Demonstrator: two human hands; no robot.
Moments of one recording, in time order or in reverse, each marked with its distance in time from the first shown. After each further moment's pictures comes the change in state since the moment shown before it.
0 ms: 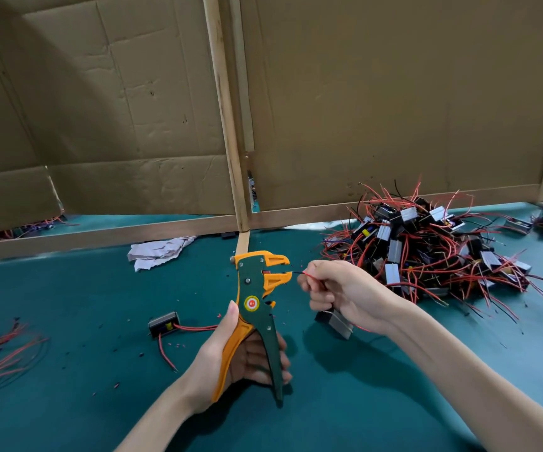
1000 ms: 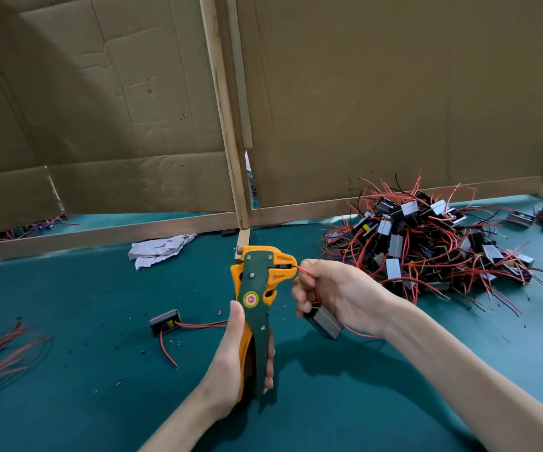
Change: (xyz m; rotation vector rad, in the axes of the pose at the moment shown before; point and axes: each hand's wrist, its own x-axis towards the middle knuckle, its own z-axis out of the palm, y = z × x) left_hand 0.004 -0.018 0.018 0.032 0.218 0.081; right_hand -0.004 0.003 0.007 0.099 -0.148 0.079
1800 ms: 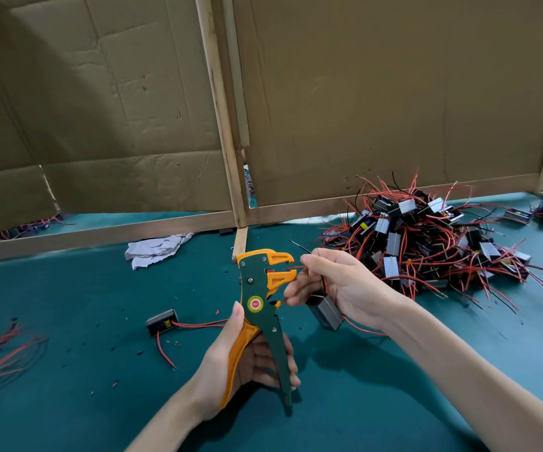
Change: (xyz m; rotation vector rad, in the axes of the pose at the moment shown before) left_hand -0.001 0.011 -0.007 -0.053 -0.264 -0.067; right_hand -0.003 -0.002 0.000 -0.059 0.132 -0.162
